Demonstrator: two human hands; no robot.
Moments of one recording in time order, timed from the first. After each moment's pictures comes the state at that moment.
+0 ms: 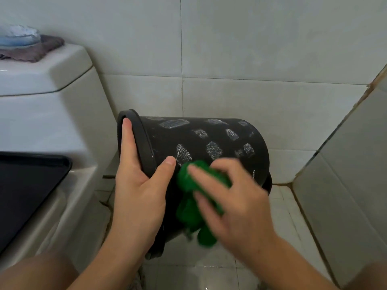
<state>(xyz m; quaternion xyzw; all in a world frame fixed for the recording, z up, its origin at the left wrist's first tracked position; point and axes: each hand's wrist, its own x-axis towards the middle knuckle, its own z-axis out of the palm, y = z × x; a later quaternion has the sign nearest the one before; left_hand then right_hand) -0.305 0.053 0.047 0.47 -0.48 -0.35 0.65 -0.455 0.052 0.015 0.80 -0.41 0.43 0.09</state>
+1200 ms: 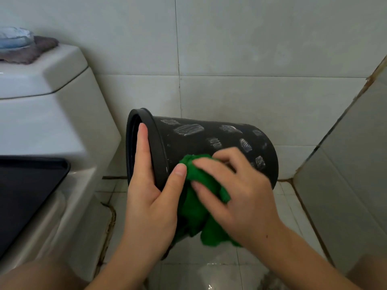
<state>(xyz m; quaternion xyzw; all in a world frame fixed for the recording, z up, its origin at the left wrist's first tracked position) -0.316 0.065 0.044 0.45 -0.55 -0.32 0.62 -0.455 0.046 0.029 0.79 -0.42 0.45 0.02</state>
